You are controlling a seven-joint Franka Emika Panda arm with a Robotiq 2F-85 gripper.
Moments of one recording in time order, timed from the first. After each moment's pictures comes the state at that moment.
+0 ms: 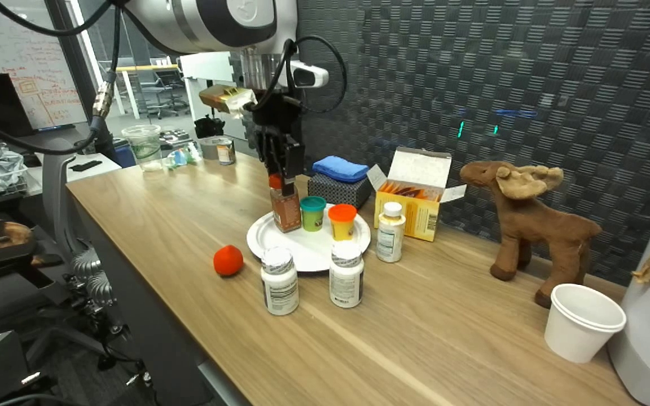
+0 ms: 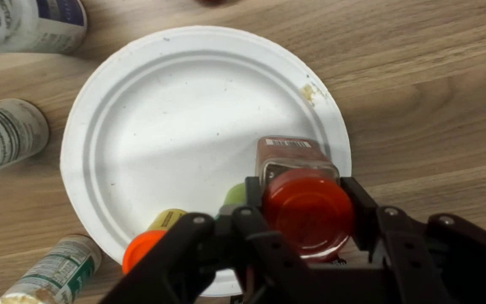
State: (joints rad) arm 0.07 0.28 0.04 -1.90 -0.07 2.17 0.33
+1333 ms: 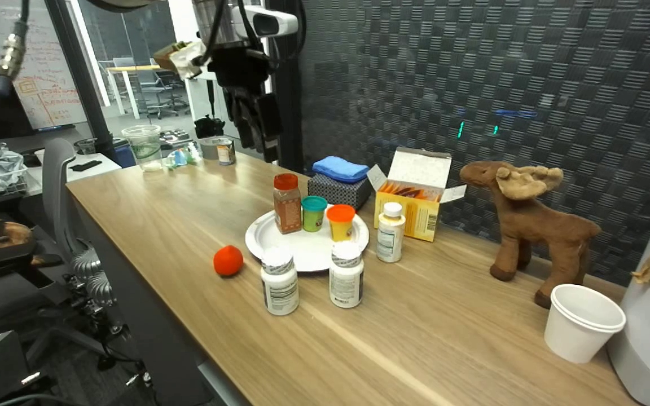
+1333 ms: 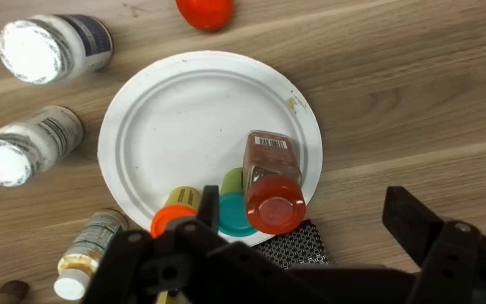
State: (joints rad) arm 0.08 0.03 0.04 -2.09 -0.07 2.24 0.35
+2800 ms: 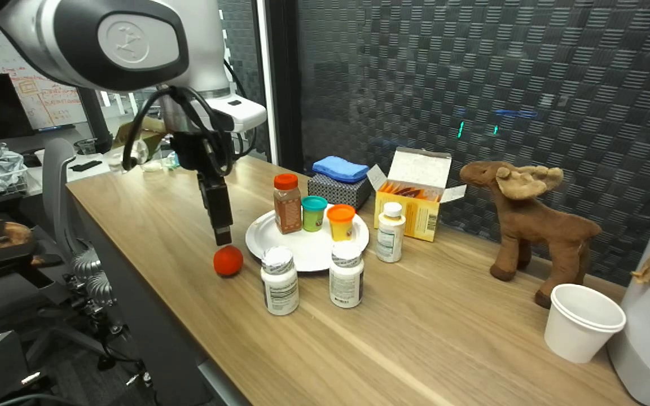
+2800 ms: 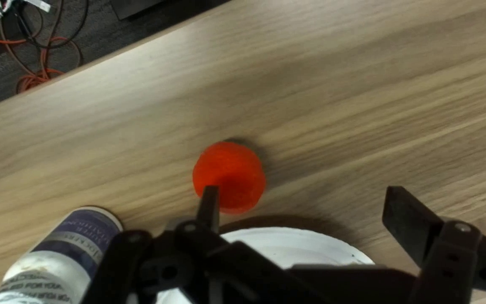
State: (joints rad) arm 0.07 -0.01 0.05 -2.41 0.00 2.40 0.47
